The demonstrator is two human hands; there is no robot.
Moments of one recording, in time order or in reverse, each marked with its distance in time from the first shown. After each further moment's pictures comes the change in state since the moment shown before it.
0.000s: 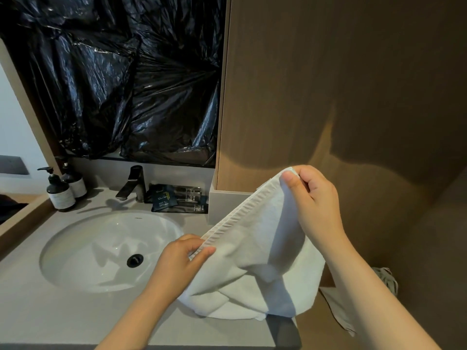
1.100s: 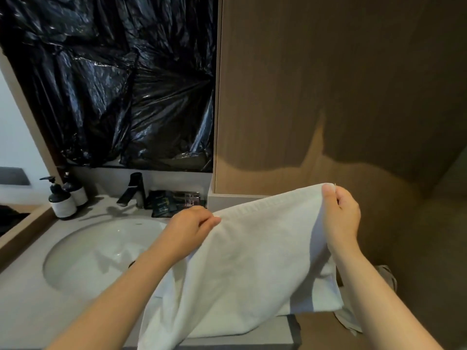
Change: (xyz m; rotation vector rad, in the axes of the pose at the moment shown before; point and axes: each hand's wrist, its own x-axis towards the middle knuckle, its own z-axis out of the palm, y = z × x) left_hand 0.054 0.029 -0.022 0.350 -0.107 0.194; right_hand -0.015 0.075 -0.028 -0.009 0.335 0.394
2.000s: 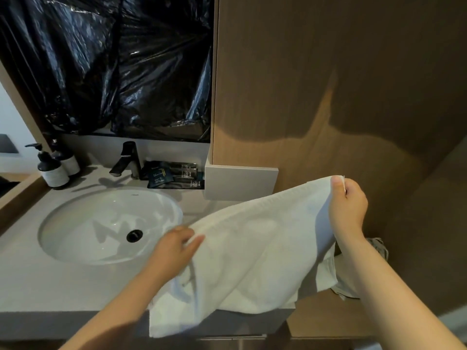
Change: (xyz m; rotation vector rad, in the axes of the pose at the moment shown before) left_hand -0.074 -0.040 0.072 -0.171 -0.048 -0.191; right_hand -0.005 0.042 -0.011 -0.180 0.016 0.070
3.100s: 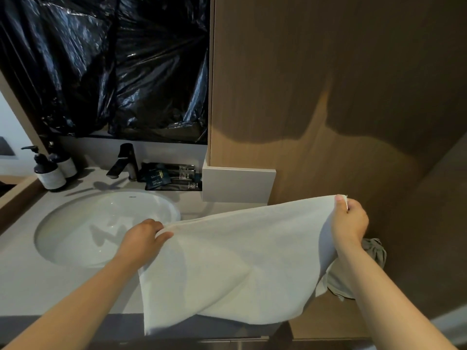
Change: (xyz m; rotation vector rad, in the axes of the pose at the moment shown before) left_hand 0.027 -0.072 -0.019 0.367 -0.042 -0.217; right_hand 0.005 0.043 -0.004 -0.115 0.071 0.193
